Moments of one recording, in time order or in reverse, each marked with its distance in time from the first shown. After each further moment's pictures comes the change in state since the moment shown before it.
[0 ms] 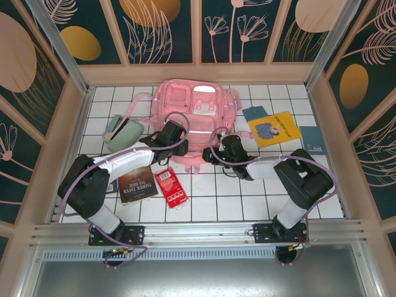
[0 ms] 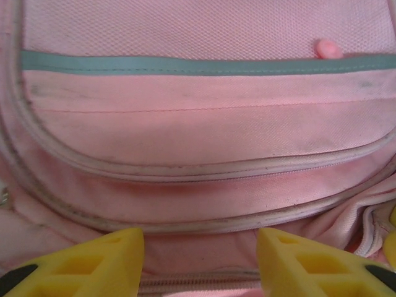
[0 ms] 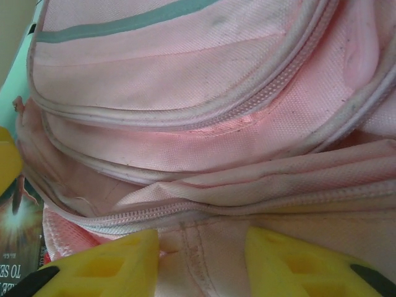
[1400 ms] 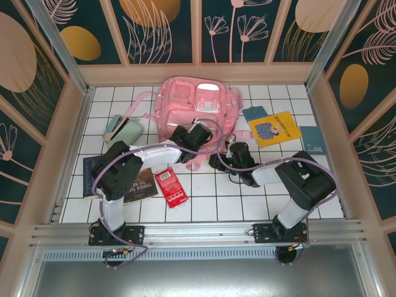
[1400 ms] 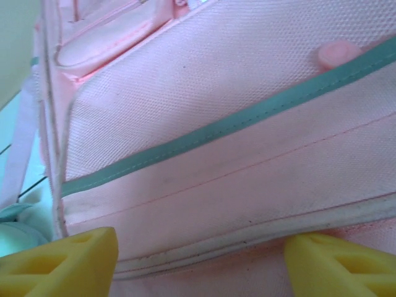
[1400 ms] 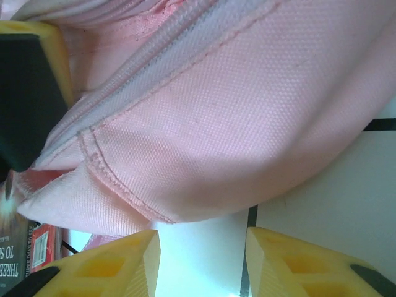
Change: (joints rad) left arm -0.144 0.294 0.210 0.111 -0.516 0.446; right arm -0.046 -0.021 -0.135 0.099 -0.062 0.049
